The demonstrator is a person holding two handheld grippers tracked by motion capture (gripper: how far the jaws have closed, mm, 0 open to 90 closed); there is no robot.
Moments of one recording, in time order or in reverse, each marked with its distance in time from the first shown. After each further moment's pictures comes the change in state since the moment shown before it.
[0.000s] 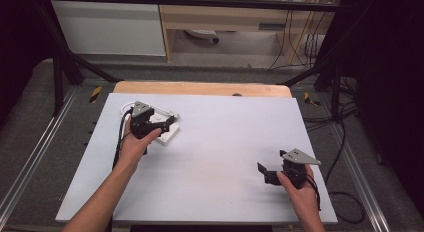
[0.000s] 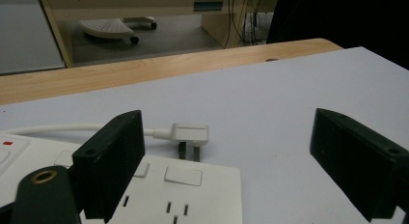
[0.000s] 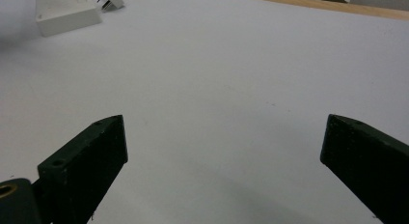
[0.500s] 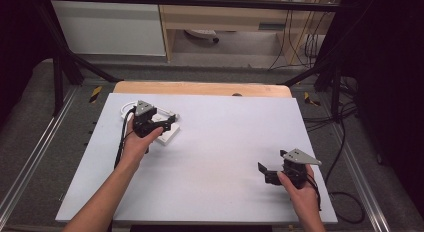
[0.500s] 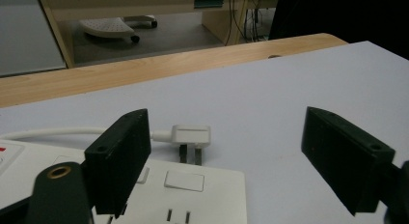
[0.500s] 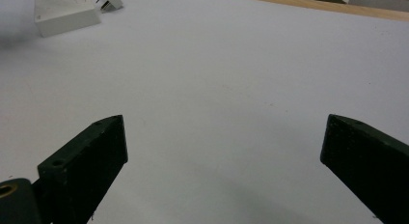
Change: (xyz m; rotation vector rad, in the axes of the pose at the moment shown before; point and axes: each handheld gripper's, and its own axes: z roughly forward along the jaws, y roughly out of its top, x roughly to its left) left arm -0.001 0.000 0.009 0.013 0.003 0.022; right arm -0.001 0.000 -0.001 -0.001 -0.002 0.001
